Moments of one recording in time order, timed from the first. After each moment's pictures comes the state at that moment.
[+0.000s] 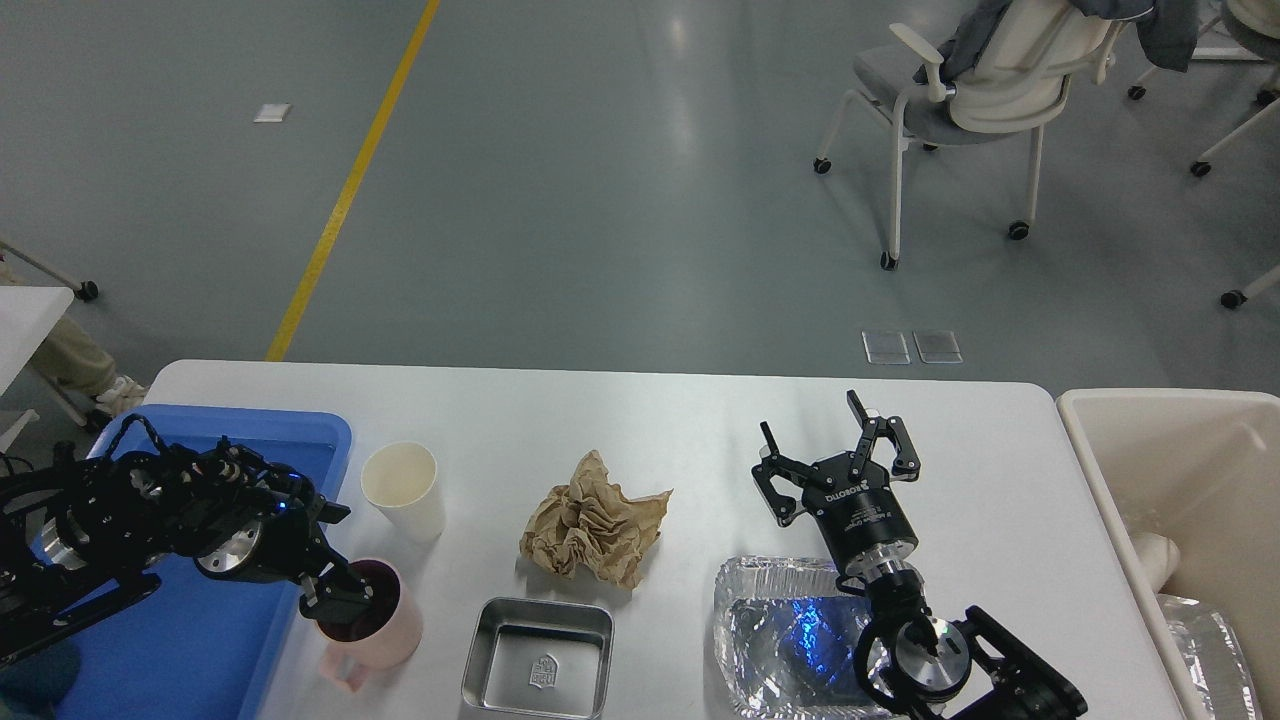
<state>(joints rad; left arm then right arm) -0.79 0.70 -0.13 -1.23 2.23 -0.37 -0.35 0.25 0.08 1.15 0.83 0.11 0.57 0.20</state>
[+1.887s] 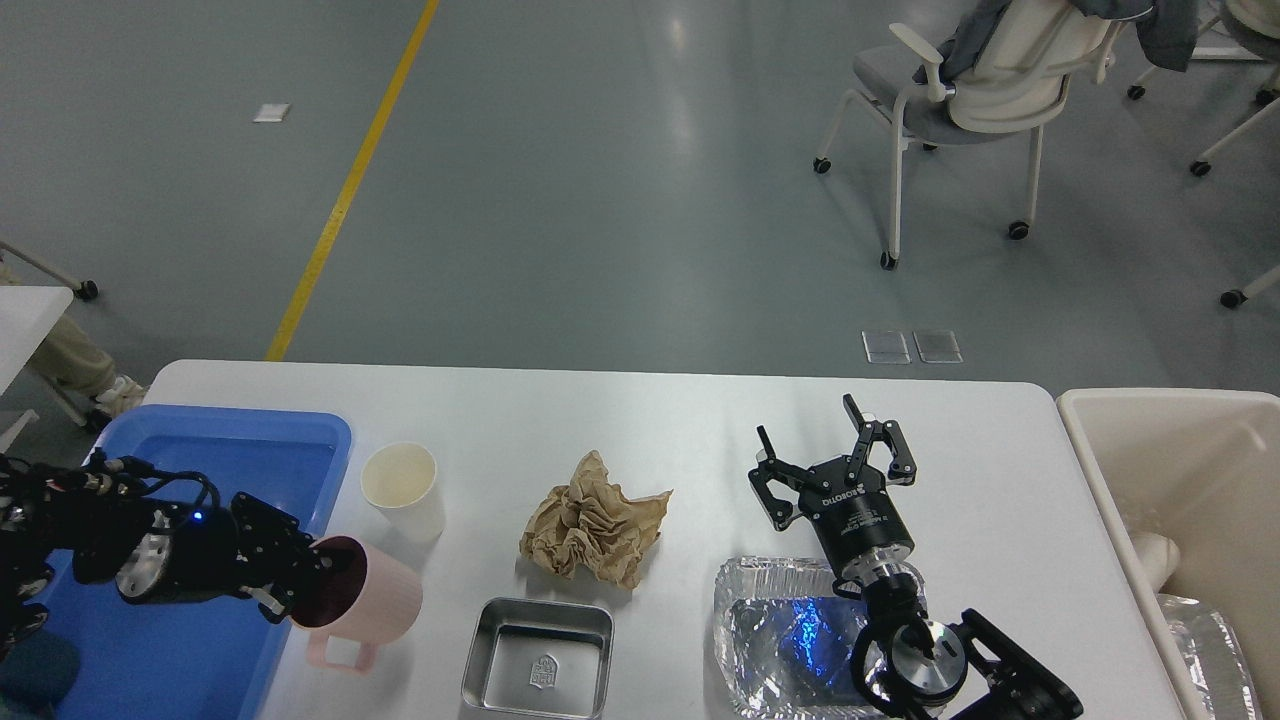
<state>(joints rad) -0.73 0.98 -0.17 -1.43 2.02 -0.18 -0.44 0.25 0.09 1.15 0.83 0.10 0.57 0.20</state>
